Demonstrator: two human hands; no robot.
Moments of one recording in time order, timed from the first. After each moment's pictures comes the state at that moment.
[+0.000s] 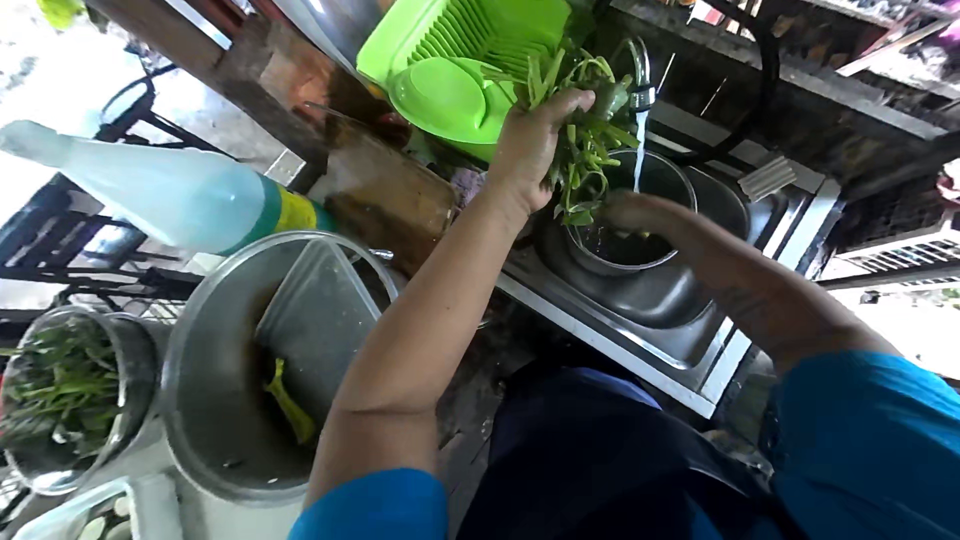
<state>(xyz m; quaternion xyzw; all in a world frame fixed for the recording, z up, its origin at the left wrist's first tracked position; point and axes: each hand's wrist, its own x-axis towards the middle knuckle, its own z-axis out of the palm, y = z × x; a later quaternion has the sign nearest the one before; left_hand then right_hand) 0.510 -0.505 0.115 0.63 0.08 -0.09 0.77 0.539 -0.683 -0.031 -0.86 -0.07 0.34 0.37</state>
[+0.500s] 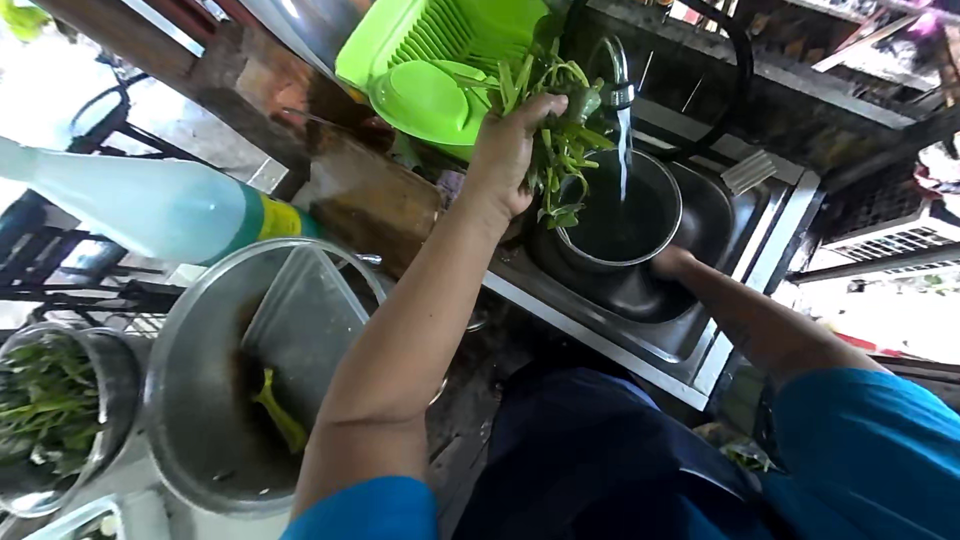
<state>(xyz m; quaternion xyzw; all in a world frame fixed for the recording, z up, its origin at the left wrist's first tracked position) 0.505 -0.503 0.115 0.62 0.08 -0.08 0.78 0.474 -0.792 -0.194 -0.93 0.00 0.35 0.12</state>
